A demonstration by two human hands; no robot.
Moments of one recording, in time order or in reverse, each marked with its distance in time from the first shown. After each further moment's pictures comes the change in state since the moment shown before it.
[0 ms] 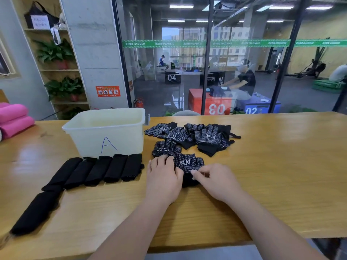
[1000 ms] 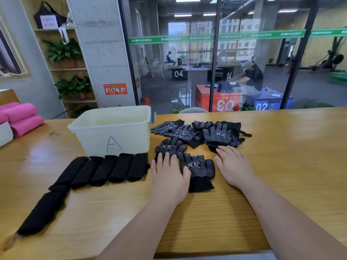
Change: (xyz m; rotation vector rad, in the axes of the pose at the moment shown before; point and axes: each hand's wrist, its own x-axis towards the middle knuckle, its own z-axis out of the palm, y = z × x) left_hand 0.003 0.000 -0.003 -0.028 -0.077 -0.070; right_hand 0.061 0.058 0.014 -0.256 0.032 0.028
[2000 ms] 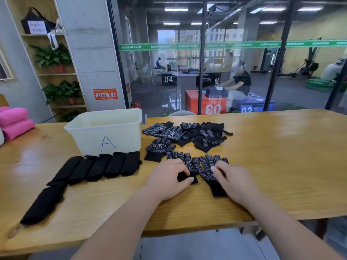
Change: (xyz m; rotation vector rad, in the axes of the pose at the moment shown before) left_hand -0.018 0.007 -0.023 -0.051 -0.066 0.551; right_hand -0.104 0.013 -0.038 0.117 0.199 -0.118
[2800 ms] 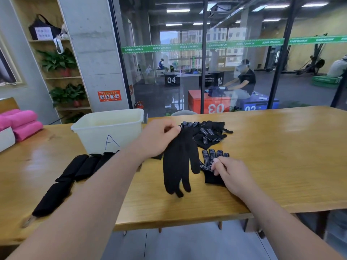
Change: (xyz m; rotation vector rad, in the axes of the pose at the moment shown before) left_hand 0.031 0.032 -0.135 -0.307 0.080 -0.160; right_hand -0.003 -0.009 -0.014 0.312 -0.031 0.096
